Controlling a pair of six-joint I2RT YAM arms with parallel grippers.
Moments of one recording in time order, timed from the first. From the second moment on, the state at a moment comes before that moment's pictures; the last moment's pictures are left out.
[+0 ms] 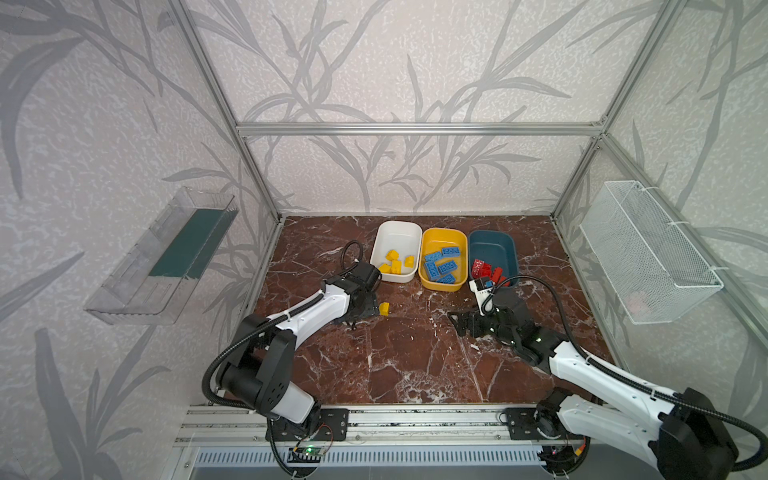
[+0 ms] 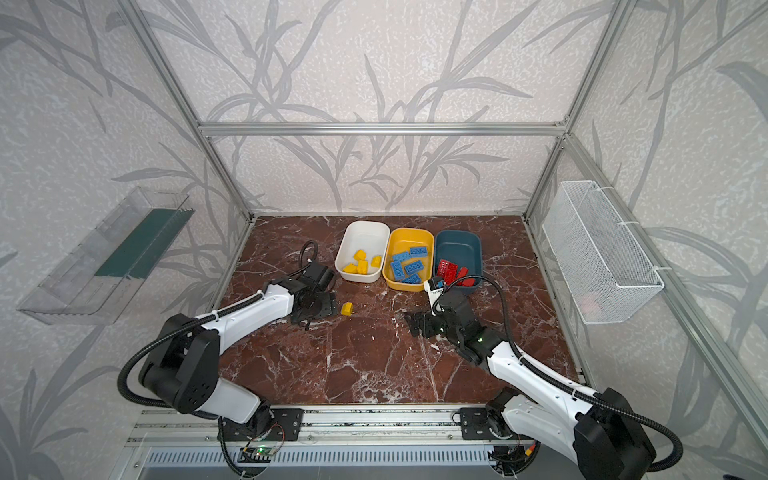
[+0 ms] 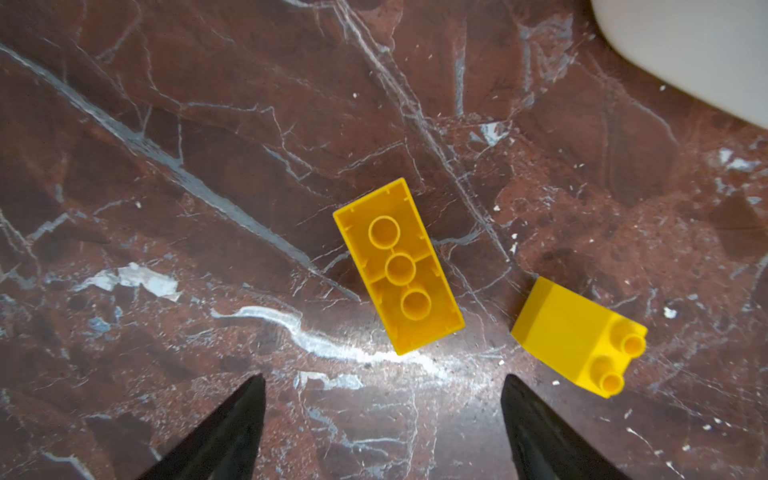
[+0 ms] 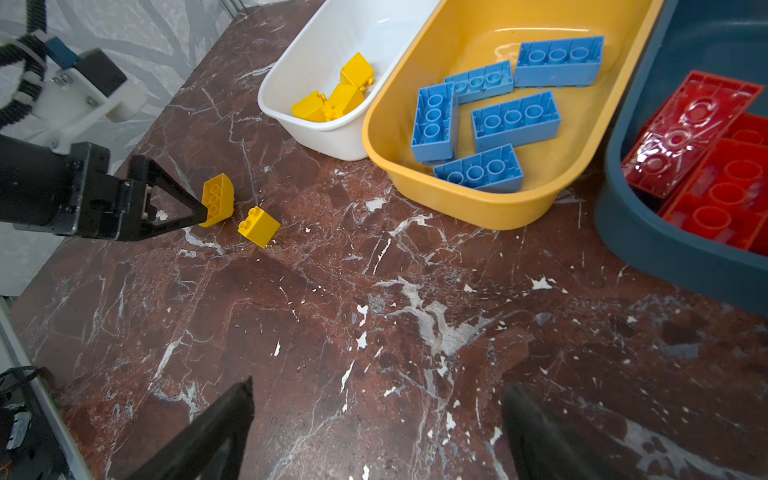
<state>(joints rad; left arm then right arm) -0.44 1.55 0.95 -0.71 -0.23 -0.70 0.62 1.02 0.48 -0.04 -0.08 0.38</state>
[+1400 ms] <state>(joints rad) -0.40 1.80 1.07 -0.60 -0.27 -0.80 0.62 1.10 0.45 0.10 -0.08 0.40</state>
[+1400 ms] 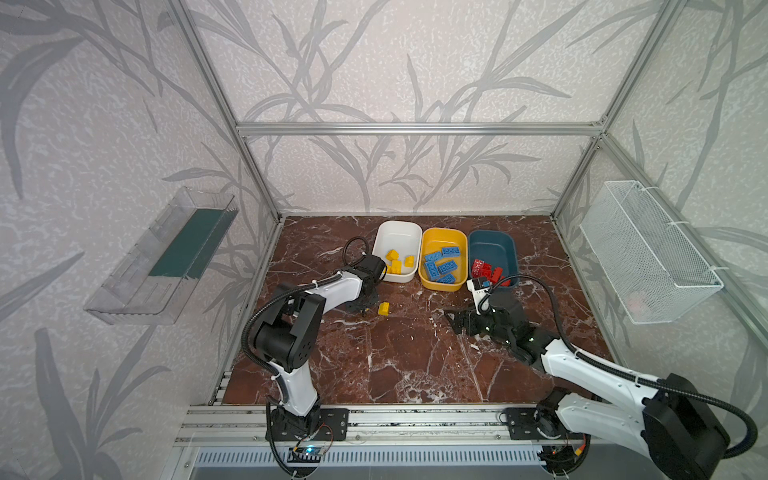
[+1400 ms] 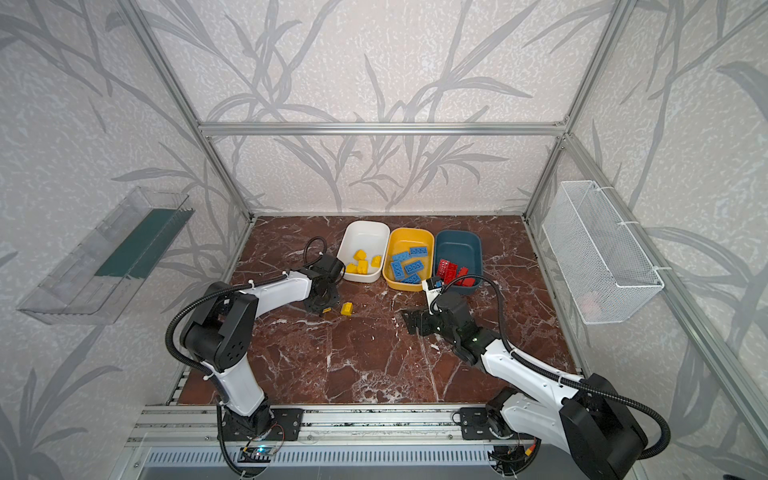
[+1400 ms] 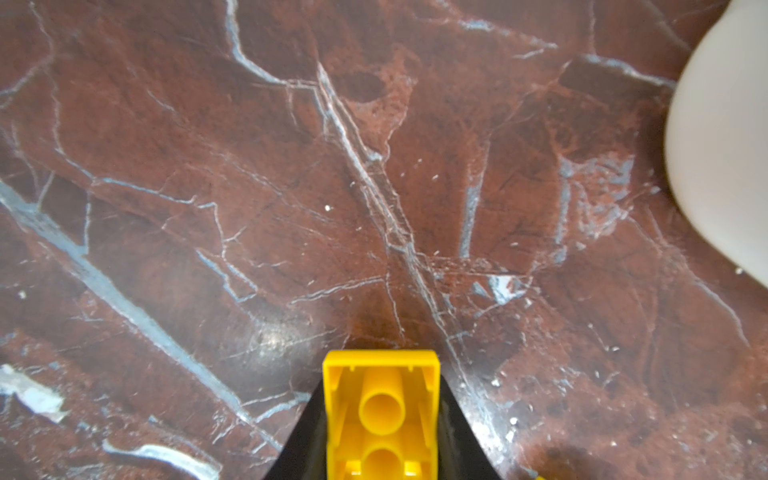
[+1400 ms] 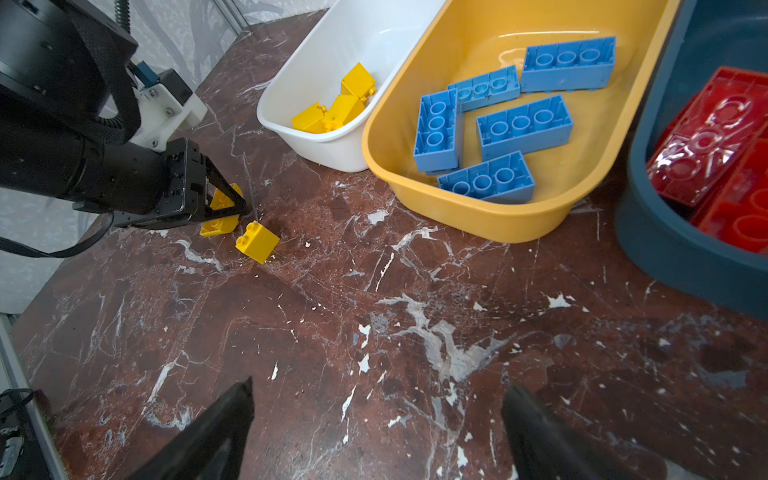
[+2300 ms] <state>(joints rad) -0.40 1.93 1.78 -0.87 -0.20 -0.62 0.62 1.10 0.41 0.15 -0.04 0.43</state>
